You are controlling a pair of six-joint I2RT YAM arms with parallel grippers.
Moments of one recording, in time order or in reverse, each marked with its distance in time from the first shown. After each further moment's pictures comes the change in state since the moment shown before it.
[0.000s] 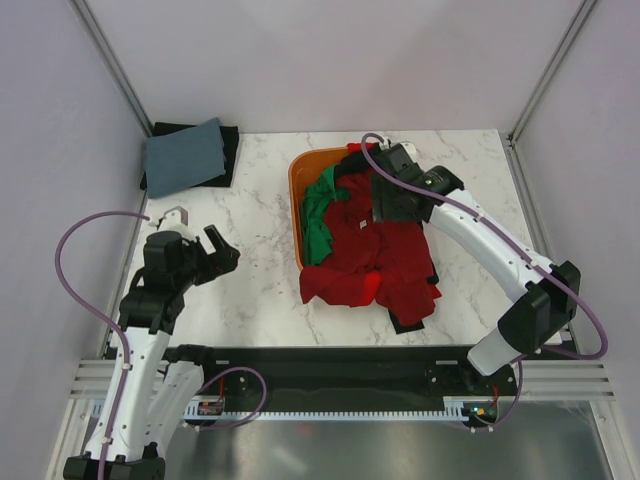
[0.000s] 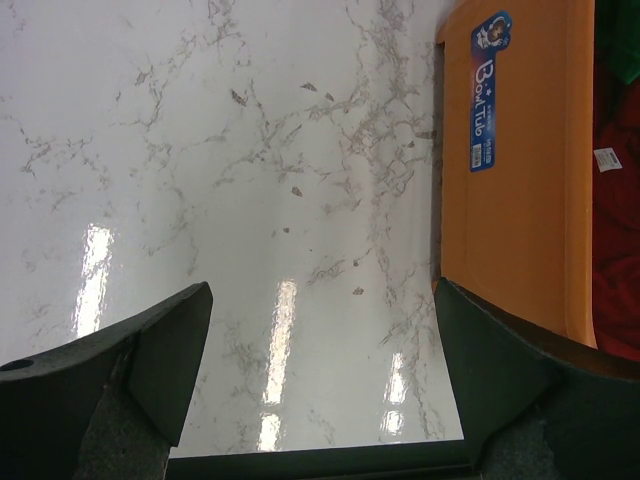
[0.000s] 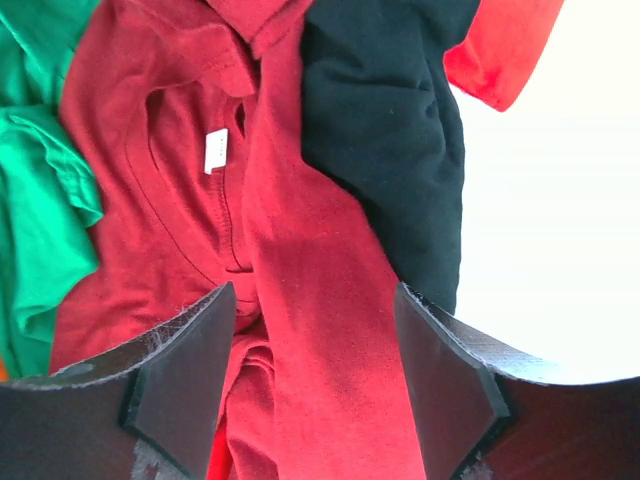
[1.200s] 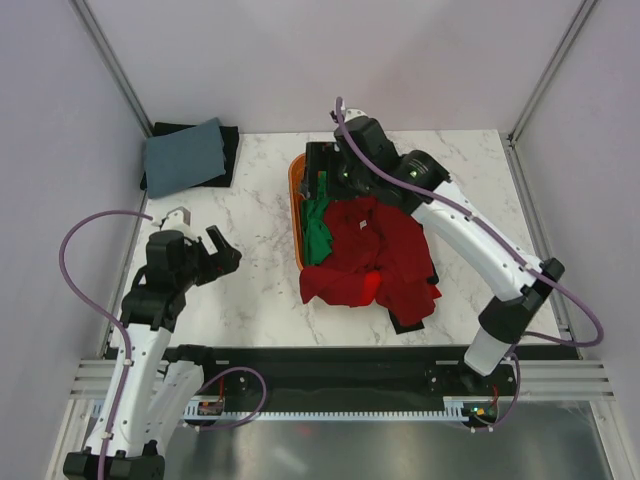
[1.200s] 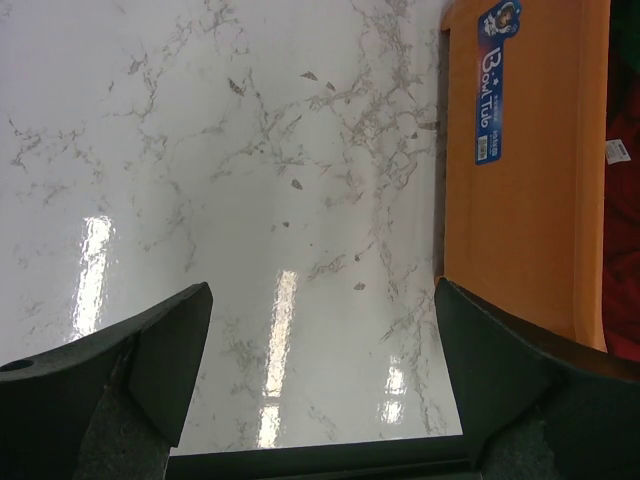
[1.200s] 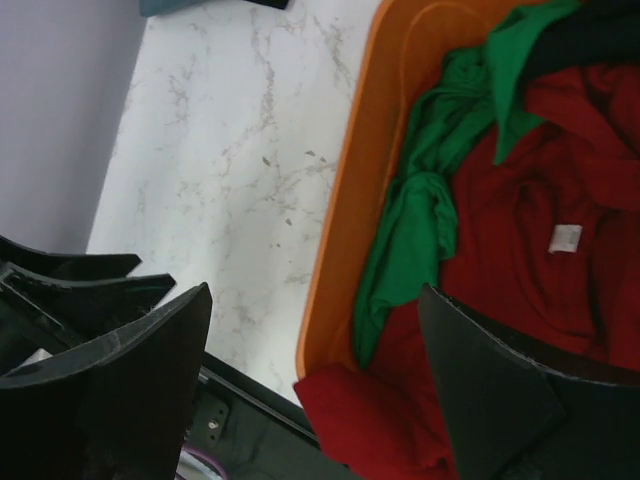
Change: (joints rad) left arm 0.000 0.016 -0.013 0.005 0.013 0.001; right arm 0.212 0.159 0.460 0.087 -0.262 0.157
